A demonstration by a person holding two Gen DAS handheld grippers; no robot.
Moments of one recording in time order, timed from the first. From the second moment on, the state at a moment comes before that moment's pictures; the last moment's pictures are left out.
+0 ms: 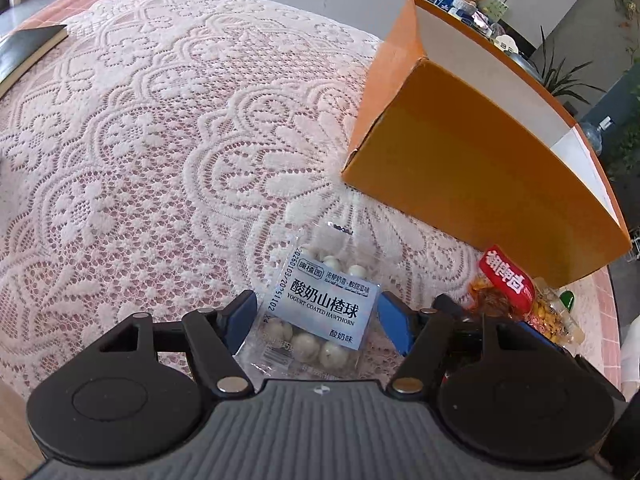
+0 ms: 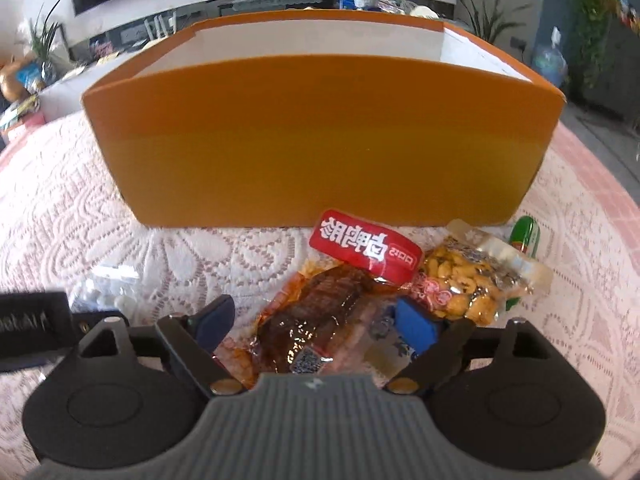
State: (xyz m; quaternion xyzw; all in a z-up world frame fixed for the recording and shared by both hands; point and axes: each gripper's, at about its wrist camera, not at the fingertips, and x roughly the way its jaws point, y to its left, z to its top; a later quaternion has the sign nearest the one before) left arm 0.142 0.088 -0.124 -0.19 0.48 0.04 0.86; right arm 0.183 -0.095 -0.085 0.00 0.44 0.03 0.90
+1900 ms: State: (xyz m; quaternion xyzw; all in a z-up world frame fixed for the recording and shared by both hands) left arm 0.106 0.062 -0.095 -0.16 0.43 -0.02 0.89; right arm 0.106 -0.164 -0.043 -0.01 0.41 0.16 0.90
